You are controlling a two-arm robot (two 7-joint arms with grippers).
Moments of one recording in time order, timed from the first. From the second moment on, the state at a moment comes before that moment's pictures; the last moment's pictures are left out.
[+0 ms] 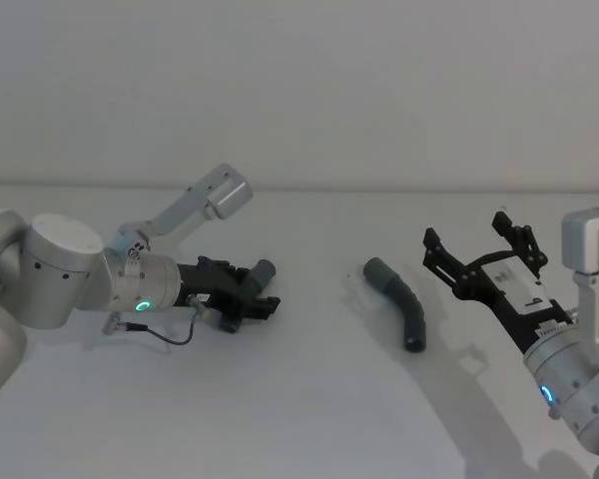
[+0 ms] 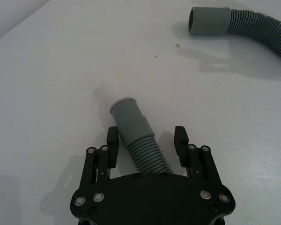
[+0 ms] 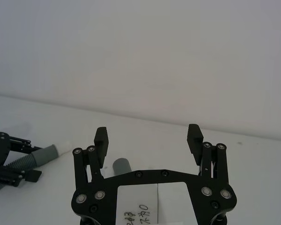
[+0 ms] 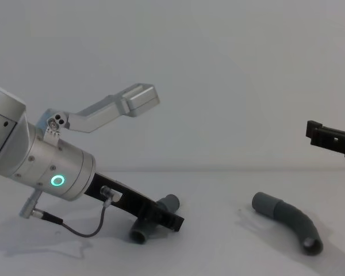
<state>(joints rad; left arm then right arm) -0.69 0.37 0.70 -1.22 -0.32 0.55 -0.60 -0.01 0.34 -0.23 -1.77 0.29 0.04 0.07</state>
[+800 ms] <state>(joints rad) -0.69 0.37 0.70 -1.22 -0.32 0.55 -0.60 0.09 0.46 -0.24 -1.82 0.39 0.38 0.28</state>
